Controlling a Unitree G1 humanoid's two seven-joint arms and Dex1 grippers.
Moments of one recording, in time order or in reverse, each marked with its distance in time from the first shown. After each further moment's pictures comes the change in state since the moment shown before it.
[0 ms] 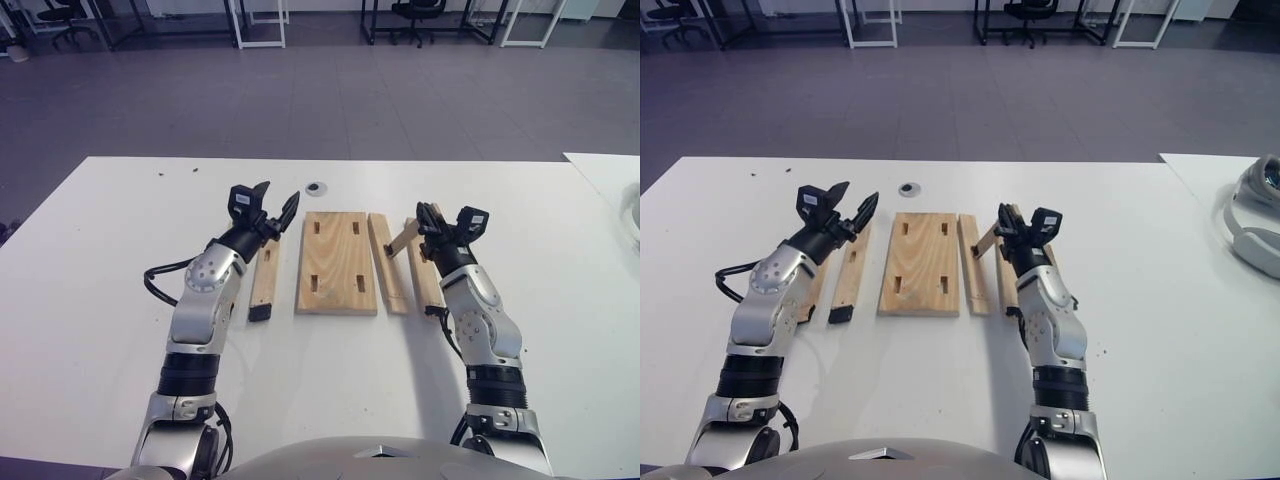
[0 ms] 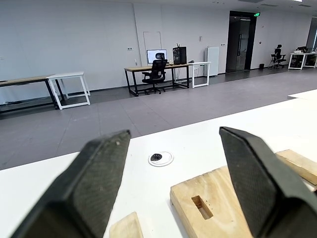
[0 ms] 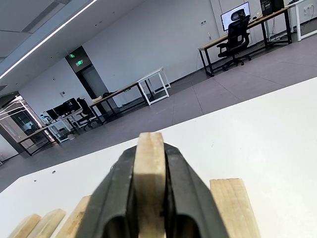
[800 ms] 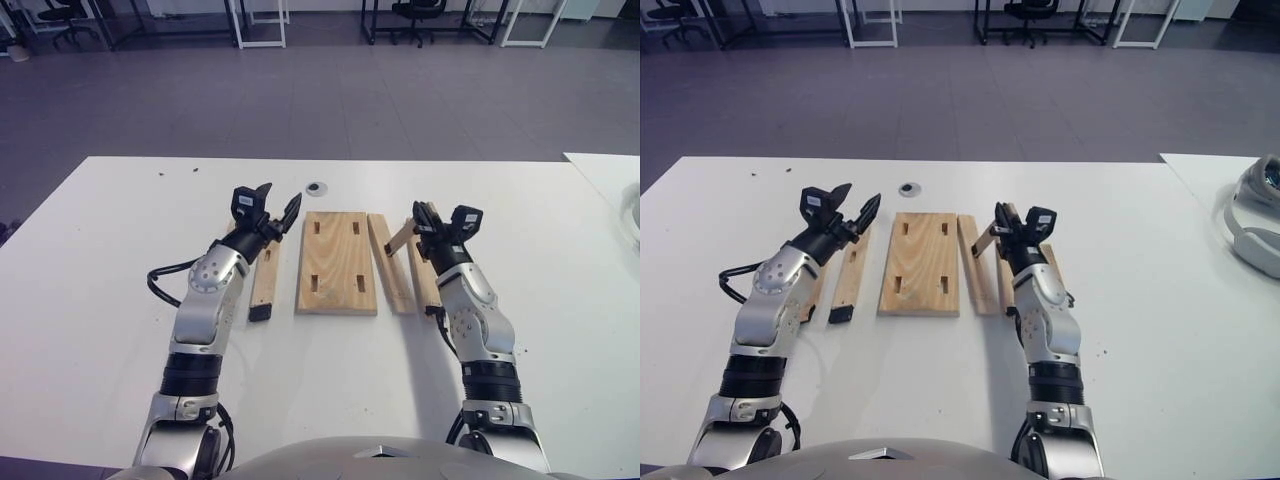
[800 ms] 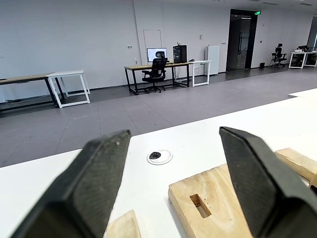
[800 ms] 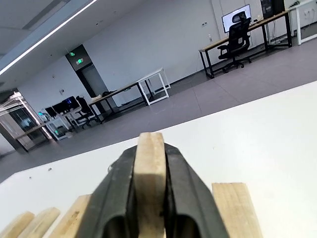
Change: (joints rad) left arm 0.001 -0.008 -0.010 0.008 0.009 -0.004 0.007; right arm -0.017 -0.020 0.040 0.053 -0.104 -0.068 0.020
